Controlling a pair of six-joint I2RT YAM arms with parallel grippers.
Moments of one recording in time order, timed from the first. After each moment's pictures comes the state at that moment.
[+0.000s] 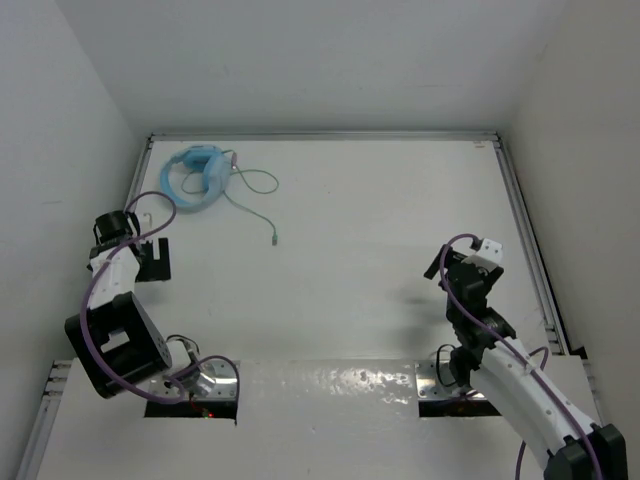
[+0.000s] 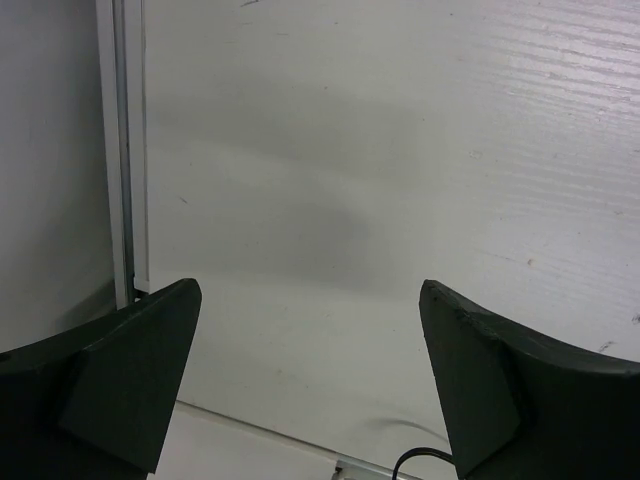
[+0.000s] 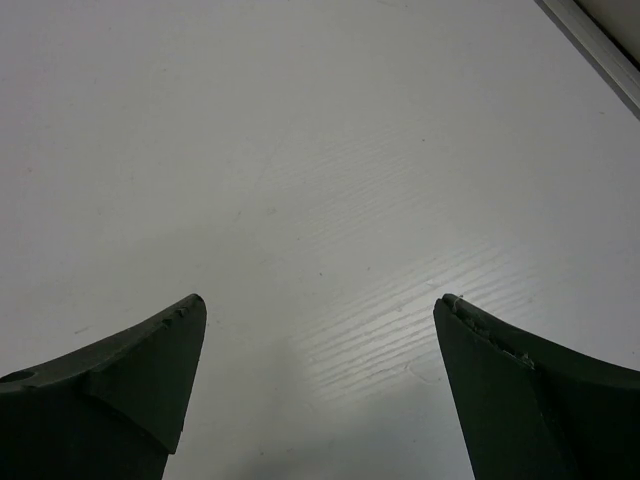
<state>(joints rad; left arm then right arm) 0.51 1.27 0.76 -0.59 -0.07 0.34 0.36 0.54 0.16 -0.08 0.65 0.44</state>
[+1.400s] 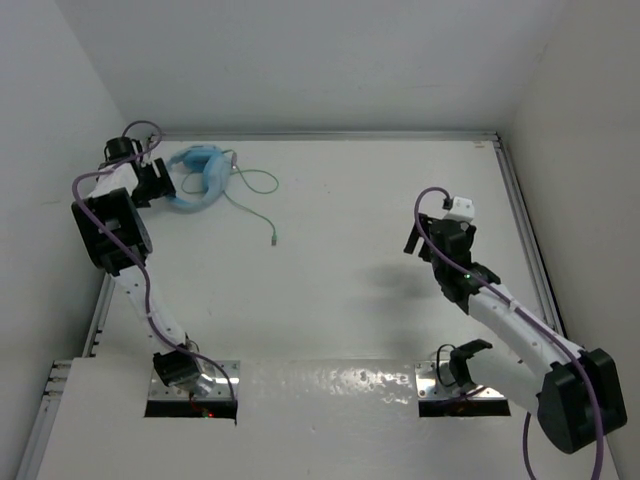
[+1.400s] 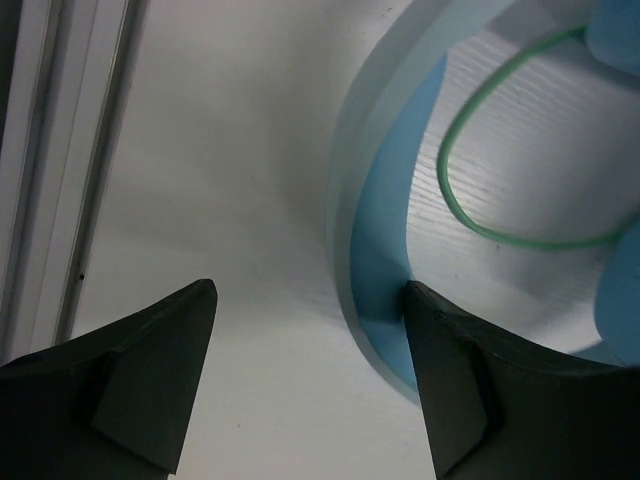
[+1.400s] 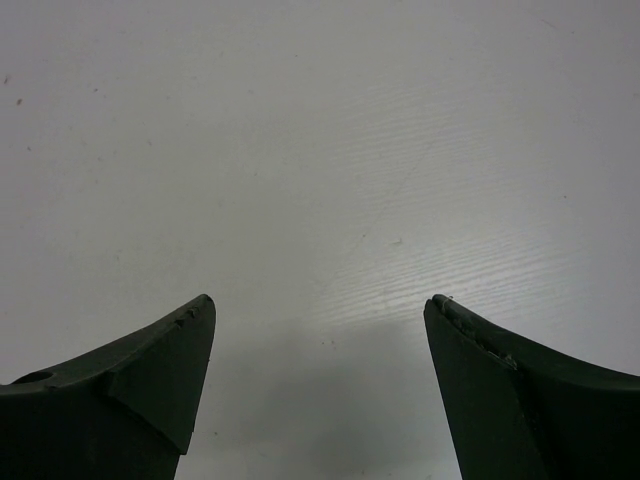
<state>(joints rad) 0.40 2.19 1.73 -0.55 0.13 -0.08 0.36 0.98 0.46 -0.04 0.46 0.40</state>
